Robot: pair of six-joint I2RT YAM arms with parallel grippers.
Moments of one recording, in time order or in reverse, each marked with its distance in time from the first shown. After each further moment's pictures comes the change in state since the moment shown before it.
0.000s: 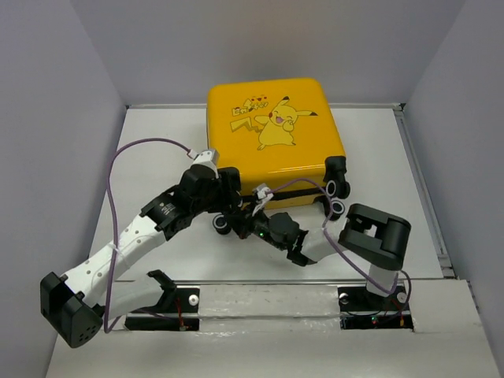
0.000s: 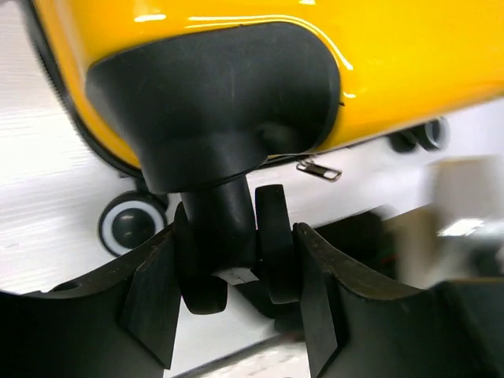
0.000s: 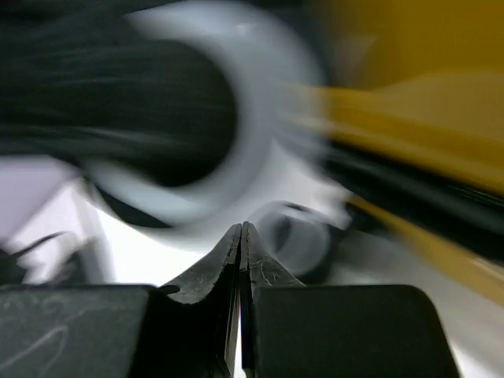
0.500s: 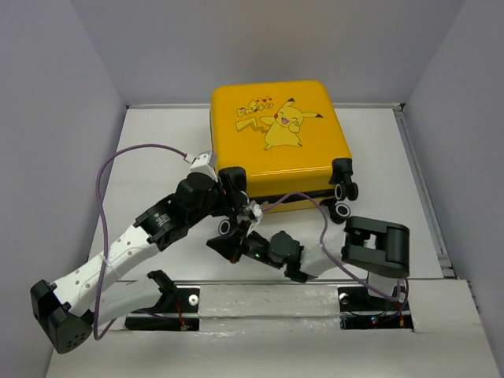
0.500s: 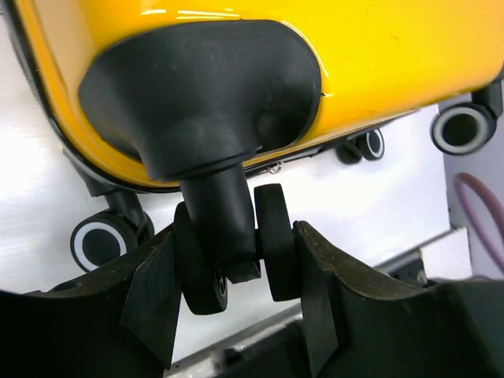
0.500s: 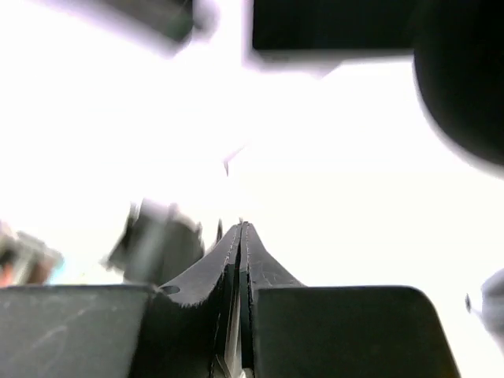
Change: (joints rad) left arm -0.099 -0.069 -0.003 0.088 -0.034 -0.124; right arm 0.192 0.137 0.159 0.221 -0.083 0.158
